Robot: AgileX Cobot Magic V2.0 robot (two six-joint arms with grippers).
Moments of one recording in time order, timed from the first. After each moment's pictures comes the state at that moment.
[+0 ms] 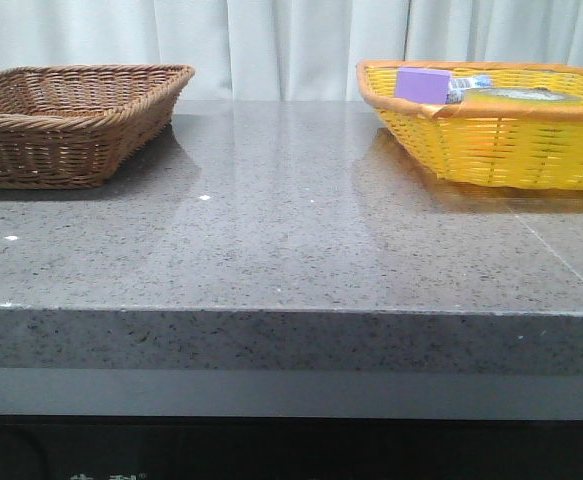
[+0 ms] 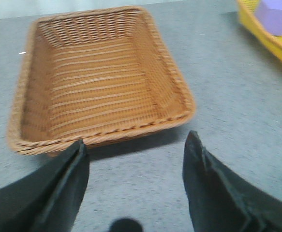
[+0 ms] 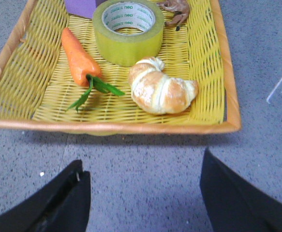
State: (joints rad) left arm -0.23 0.69 -0.79 -0.10 0.61 0.13; right arm 0.01 0.82 -0.92 0.00 0.76 0.05
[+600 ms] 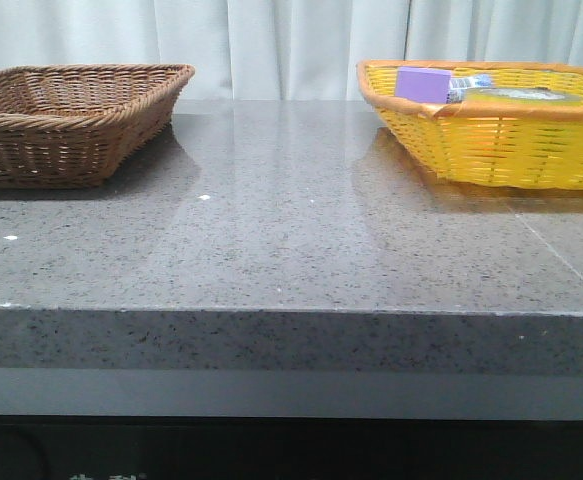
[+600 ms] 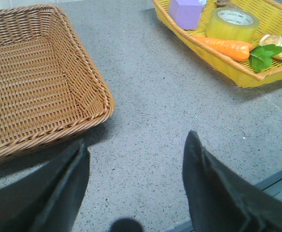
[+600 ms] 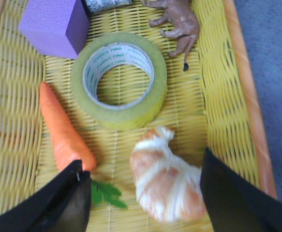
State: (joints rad) left arm -0.42 0.69 -0.79 -0.19 0.61 0.14; right arm -0.08 1.56 -1.63 0.11 0.97 0.08
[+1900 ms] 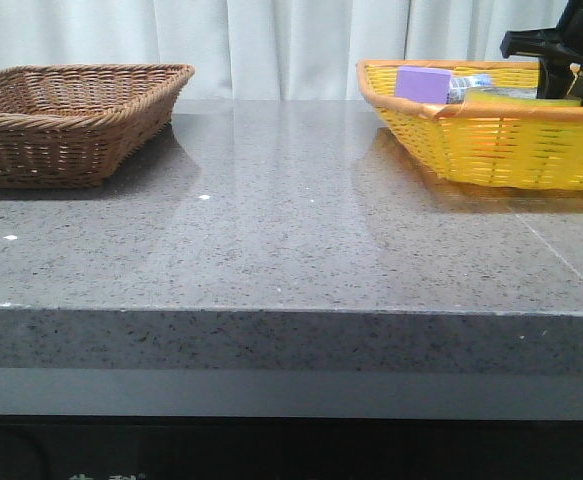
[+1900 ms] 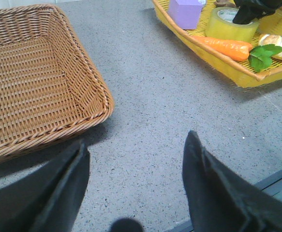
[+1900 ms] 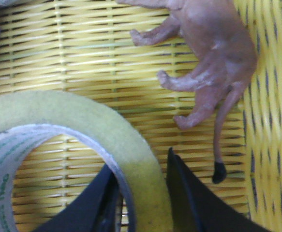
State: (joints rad) left arm -0.42 0.69 -0.79 -0.19 0.62 0.14; right arm -0.08 2.14 -2.02 0.11 0.96 0.03
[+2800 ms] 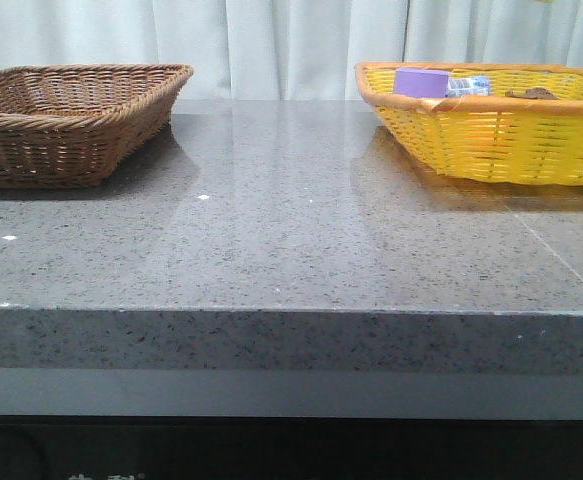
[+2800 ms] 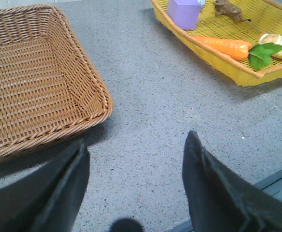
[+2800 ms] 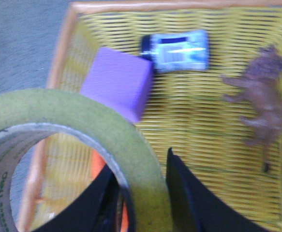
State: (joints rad) left arm -0.42 0.69 -0.79 -0.19 0.62 0.14; right arm 0.02 2.02 -2.33 0.20 1.22 0.00
